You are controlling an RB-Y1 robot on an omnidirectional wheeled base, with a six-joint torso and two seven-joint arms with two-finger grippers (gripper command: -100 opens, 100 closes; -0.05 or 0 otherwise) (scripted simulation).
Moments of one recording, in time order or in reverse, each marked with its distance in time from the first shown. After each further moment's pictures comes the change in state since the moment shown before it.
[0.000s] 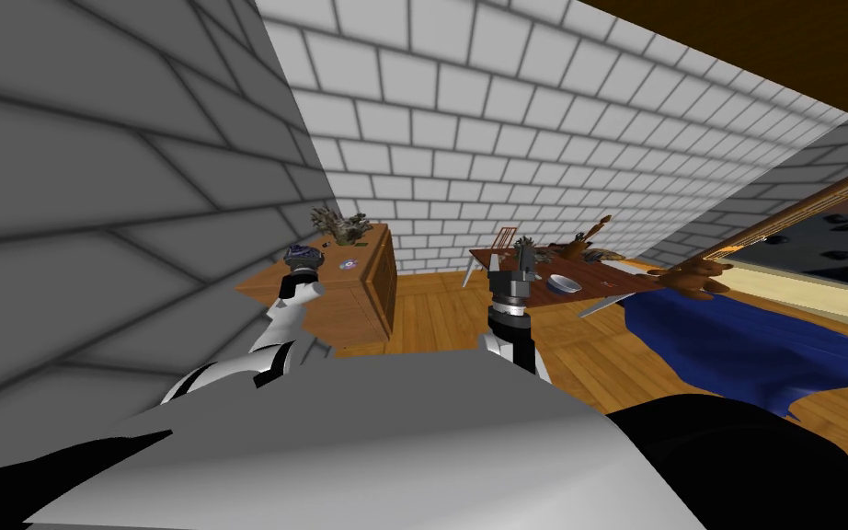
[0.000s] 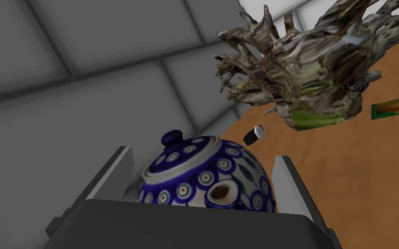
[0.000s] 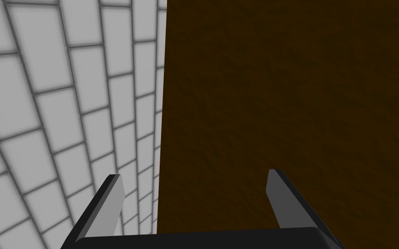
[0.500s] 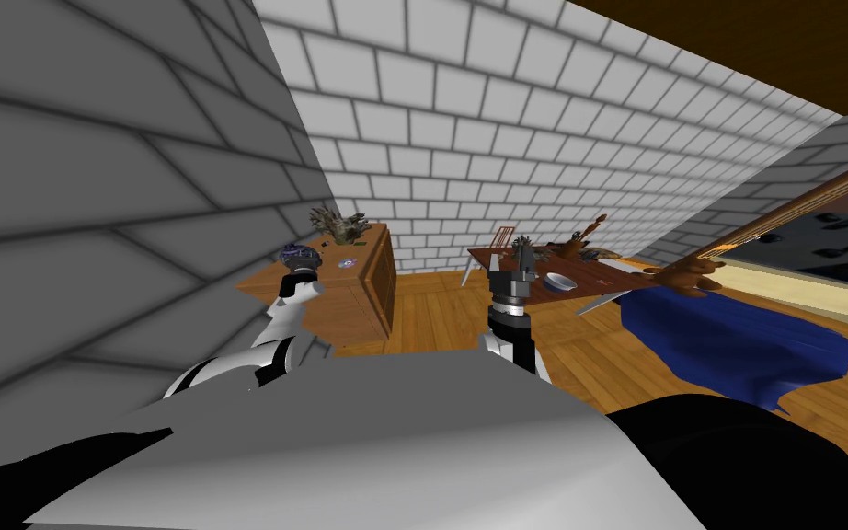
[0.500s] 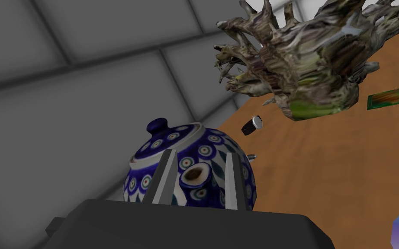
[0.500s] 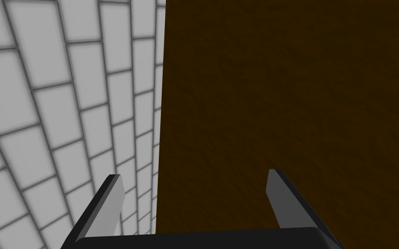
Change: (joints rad) left arm -0.034 0.007 0.019 0.064 -0.015 0.009 0.016; right arm 0.000 0.000 0.000 0.000 0.000 0.000 0.000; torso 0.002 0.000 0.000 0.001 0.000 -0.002
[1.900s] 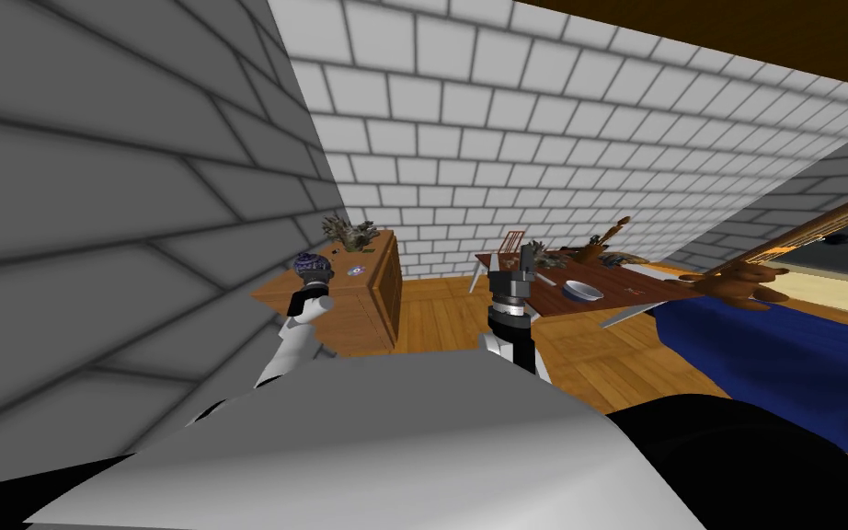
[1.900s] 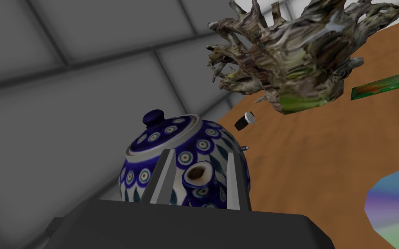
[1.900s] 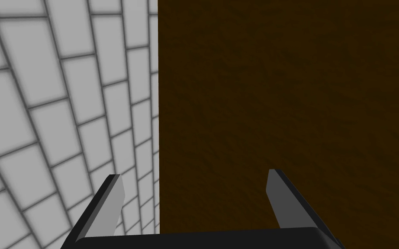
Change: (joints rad) left arm 0.250 -0.171 -0.041 -0.348 0.123 0.069 -0.182; right arm 0.000 0.000 0.000 0.000 0.000 0.000 0.000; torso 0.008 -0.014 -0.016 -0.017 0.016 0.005
